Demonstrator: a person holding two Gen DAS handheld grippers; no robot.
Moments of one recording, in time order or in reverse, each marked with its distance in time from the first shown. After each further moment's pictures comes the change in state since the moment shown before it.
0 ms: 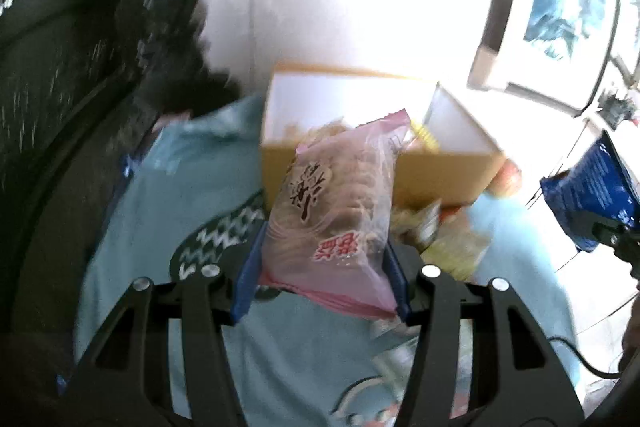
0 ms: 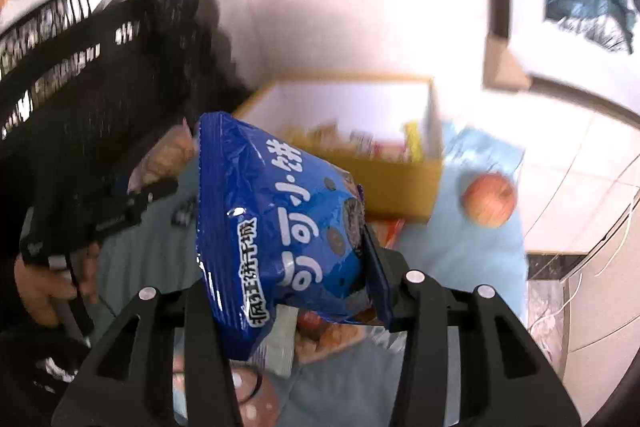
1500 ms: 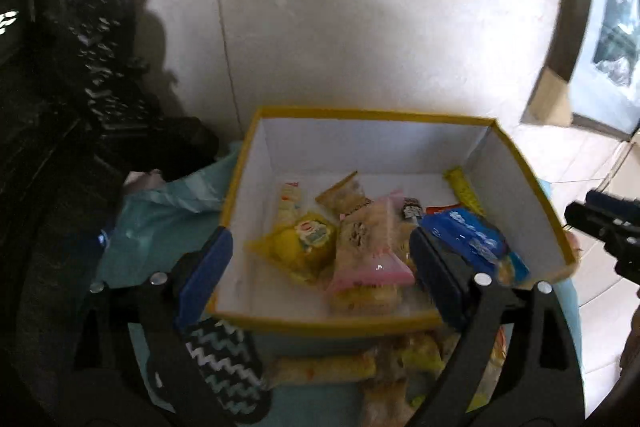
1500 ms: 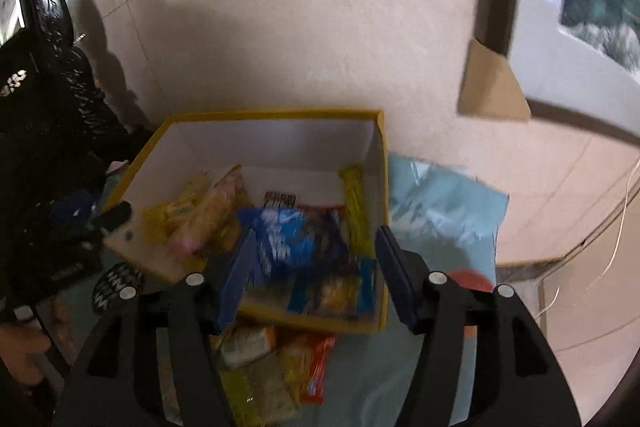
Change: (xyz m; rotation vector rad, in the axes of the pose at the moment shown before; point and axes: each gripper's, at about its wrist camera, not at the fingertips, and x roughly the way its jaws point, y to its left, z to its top) left arm 0.127 -0.012 0.097 -0.010 0.048 0.116; right arm 0.122 -0.079 0.086 0.082 0.087 -0.151
